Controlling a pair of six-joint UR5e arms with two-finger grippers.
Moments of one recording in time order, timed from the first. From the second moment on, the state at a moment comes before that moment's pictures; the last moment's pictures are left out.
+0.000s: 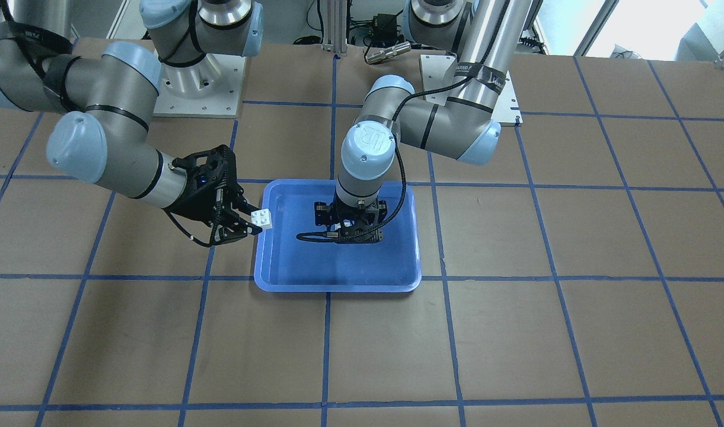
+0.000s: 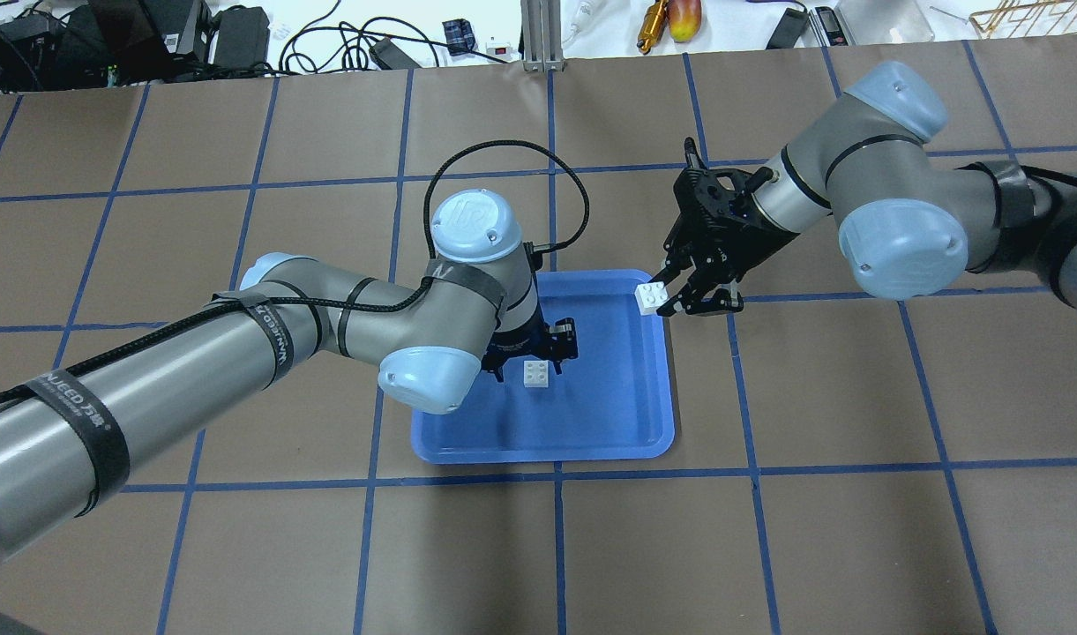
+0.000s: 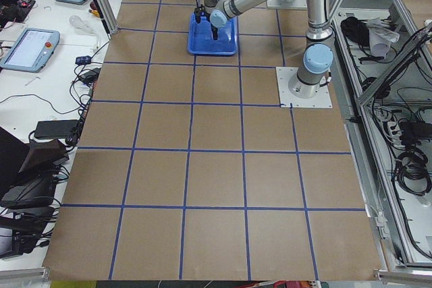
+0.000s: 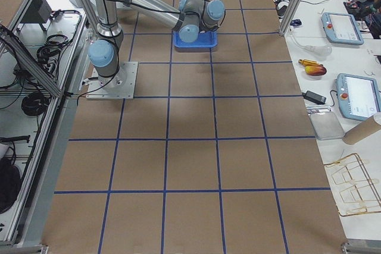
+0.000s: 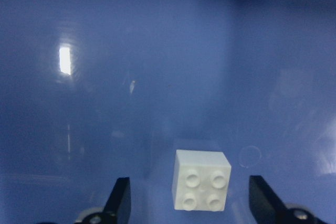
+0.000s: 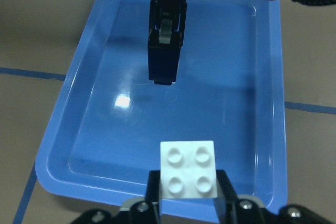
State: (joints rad) left arm -1.91 -1.96 -1.92 -0.88 1.45 -0.42; right arm 1.51 -1.37 1.91 -1.94 -1.02 -1.84
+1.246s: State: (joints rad) left arm -1.78 -1.92 -2.00 -0.88 1.29 -0.27; right arm 1.66 -1.34 2.10 -2.31 -1.03 -1.63
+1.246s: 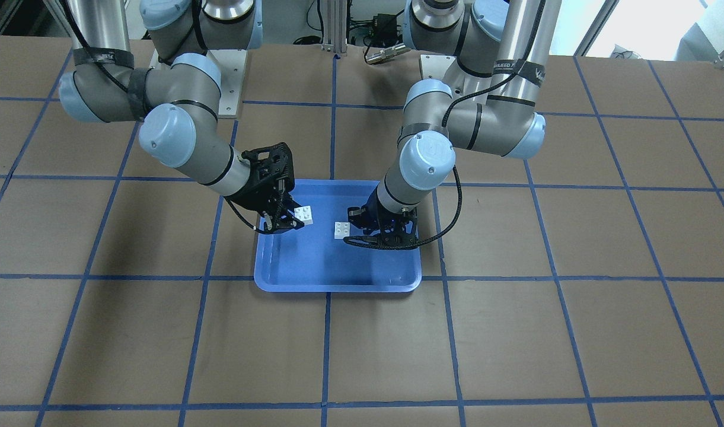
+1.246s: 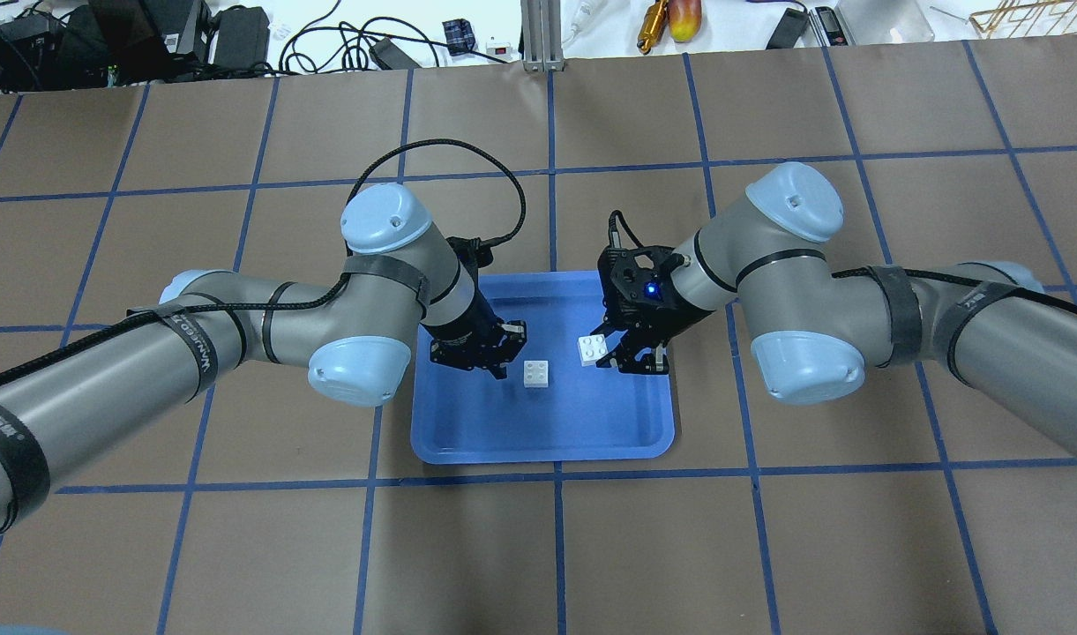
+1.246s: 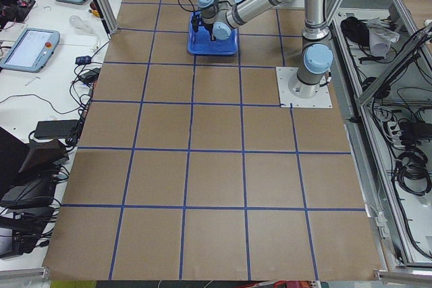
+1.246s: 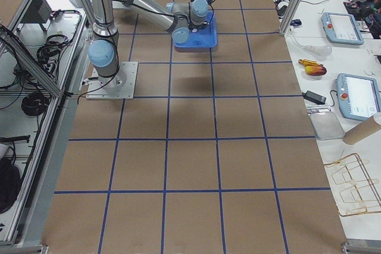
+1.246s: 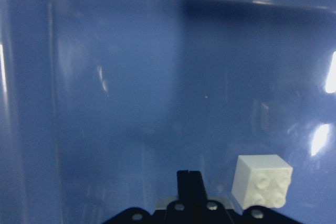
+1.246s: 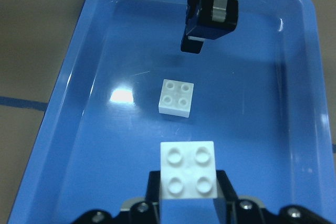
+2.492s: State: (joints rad) left arm -1.79 -1.93 -2.00 -0.88 1.26 -0.32; right arm 1.70 -1.22 2.10 -2.48 -1.03 -1.54
